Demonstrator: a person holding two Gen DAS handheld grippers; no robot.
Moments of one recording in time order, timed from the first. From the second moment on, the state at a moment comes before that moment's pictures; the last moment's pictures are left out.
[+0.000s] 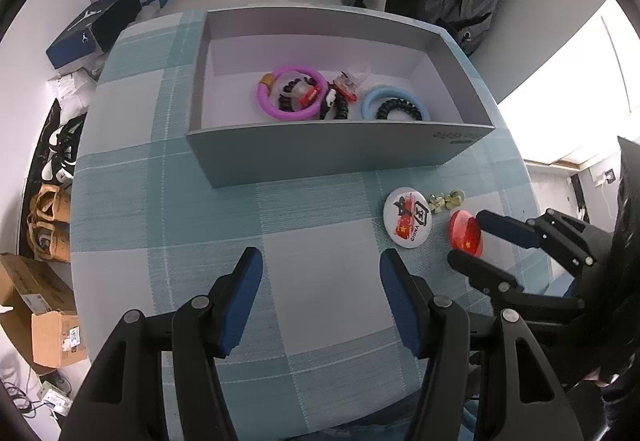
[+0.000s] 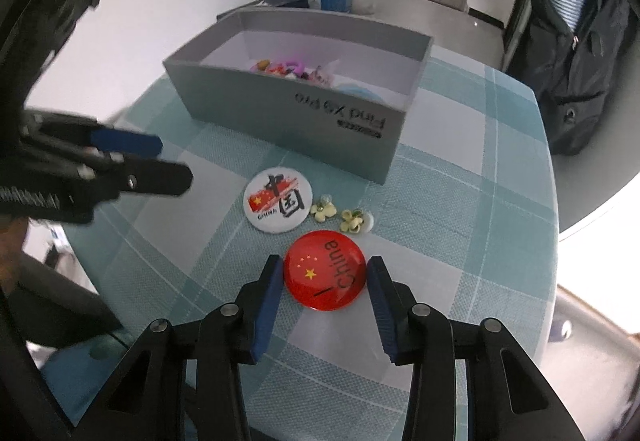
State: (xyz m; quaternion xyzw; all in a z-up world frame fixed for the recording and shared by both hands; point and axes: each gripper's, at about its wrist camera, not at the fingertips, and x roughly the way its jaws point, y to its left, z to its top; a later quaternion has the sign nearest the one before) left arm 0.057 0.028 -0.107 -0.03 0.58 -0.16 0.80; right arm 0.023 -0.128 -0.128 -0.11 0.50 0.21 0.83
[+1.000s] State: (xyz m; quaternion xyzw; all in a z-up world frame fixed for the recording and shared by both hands) left arm 0.050 -0.054 -0.120 0.10 0.57 -0.17 0.80; right arm 0.046 -0.207 -0.067 0.03 0.47 0.16 0.87
